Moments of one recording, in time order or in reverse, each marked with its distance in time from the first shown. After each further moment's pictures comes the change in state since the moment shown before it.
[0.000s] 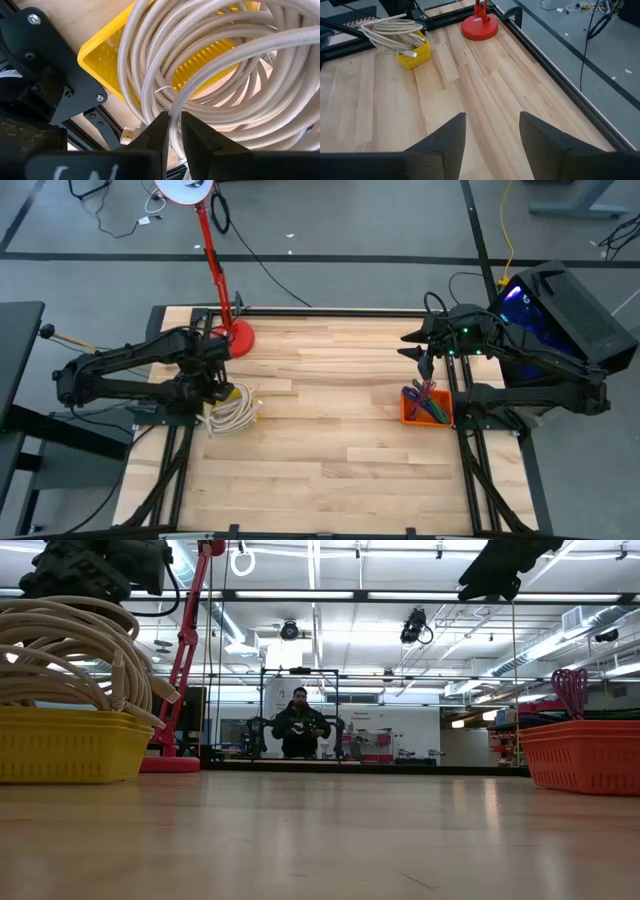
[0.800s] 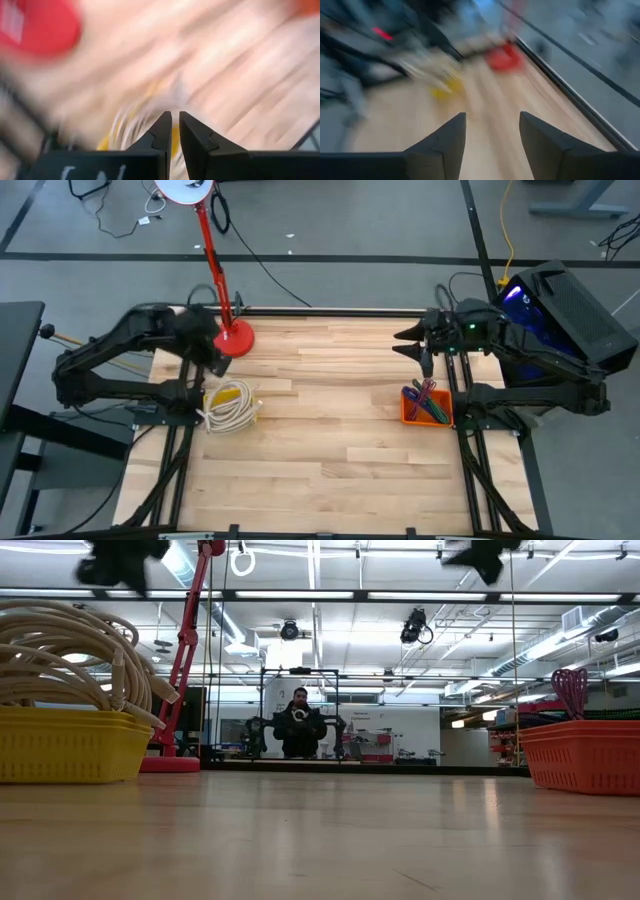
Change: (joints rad) left arm -0.005 -0.012 0.381 0.025 -0.307 0.139; right arm 0.000 0.000 0.000 0.138 -0.103 0.036
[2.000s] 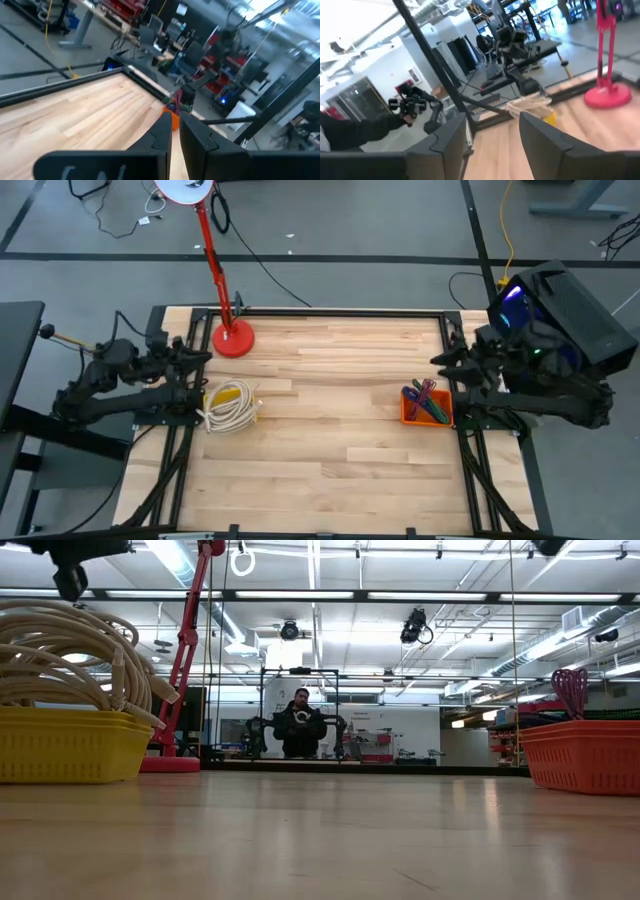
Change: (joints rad) left arm -0.142 -0.840 -0.551 0.790 -0.129 0.098; right arm 0.084 -0.410 -0.184 0.241 -0.283 0.373
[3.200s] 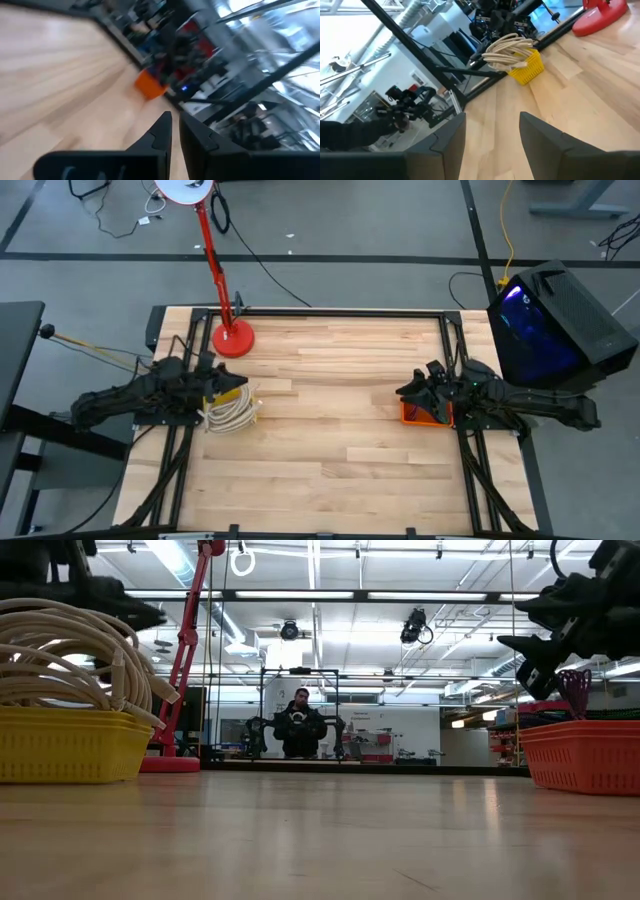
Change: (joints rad) left arm 0.000 -0.094 -0.555 0.474 0.199 -0.268; right arm 0.043 -0.193 -0.821 0.584 0.031 0.217
